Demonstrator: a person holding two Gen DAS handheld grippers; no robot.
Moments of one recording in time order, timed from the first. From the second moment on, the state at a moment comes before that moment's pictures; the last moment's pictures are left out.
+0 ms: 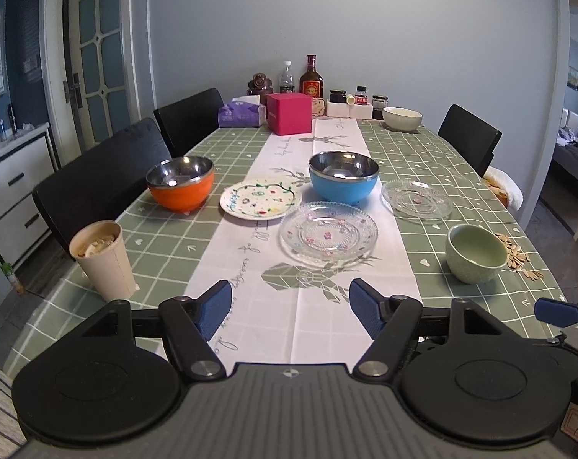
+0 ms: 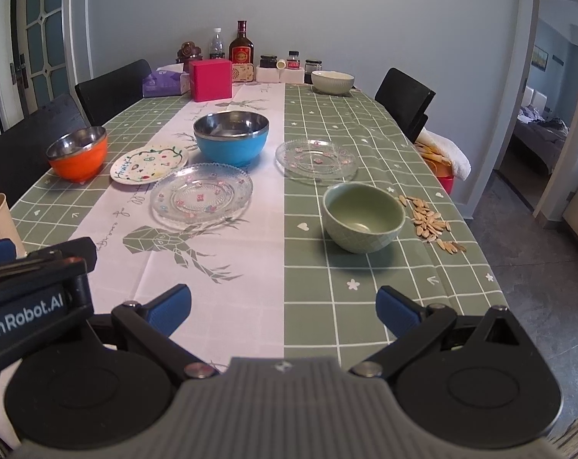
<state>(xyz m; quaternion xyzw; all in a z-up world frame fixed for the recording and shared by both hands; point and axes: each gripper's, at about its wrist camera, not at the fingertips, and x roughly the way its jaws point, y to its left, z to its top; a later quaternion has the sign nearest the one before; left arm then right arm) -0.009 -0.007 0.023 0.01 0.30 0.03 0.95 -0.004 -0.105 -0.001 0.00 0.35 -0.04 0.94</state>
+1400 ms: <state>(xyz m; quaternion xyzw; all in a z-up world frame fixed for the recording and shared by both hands) 0.333 0.003 -0.023 0.01 0.39 -0.10 0.91 0.337 -0.169 -0.037 0.24 0.41 -0.02 0.88</state>
